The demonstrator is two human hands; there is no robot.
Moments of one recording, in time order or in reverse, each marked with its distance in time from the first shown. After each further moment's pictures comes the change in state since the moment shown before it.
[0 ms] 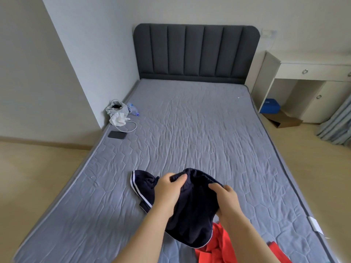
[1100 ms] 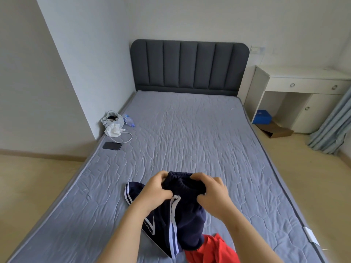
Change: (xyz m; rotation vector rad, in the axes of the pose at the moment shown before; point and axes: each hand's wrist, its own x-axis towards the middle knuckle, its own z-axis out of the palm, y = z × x) left_hand 0.017 0.022 -0.037 0.286 -0.346 0.244; right_hand -0.010 -0.041 0.001 -1.055 -0.201 -0.750
